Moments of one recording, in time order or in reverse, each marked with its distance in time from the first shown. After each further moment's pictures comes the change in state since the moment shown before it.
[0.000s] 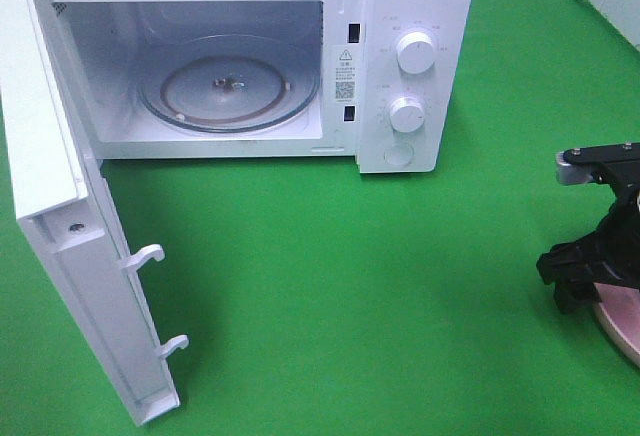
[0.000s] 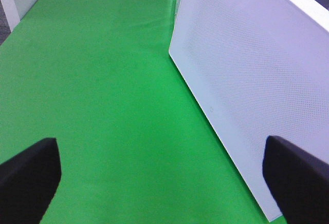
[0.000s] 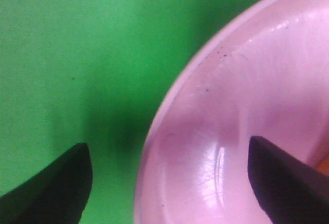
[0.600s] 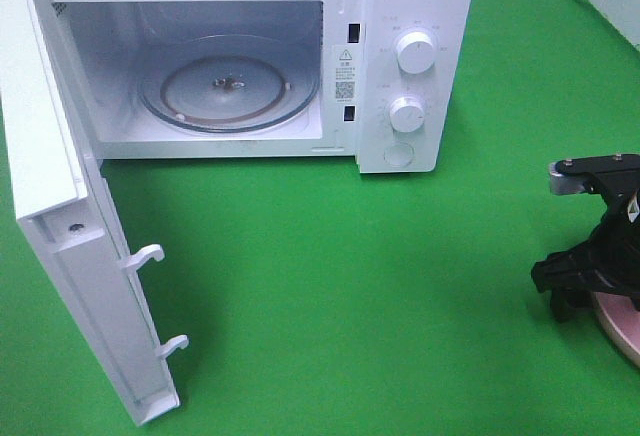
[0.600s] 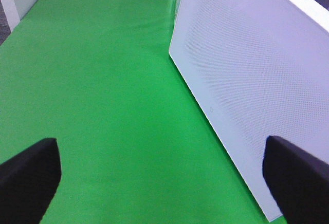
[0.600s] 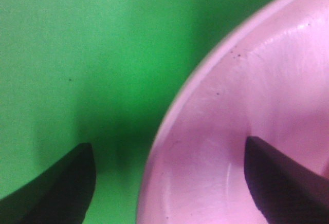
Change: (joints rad) left arm 0.000 0.000 0.000 0.000 0.000 0.000; right arm 0.000 0.049 0.000 0.000 -0.027 0.000
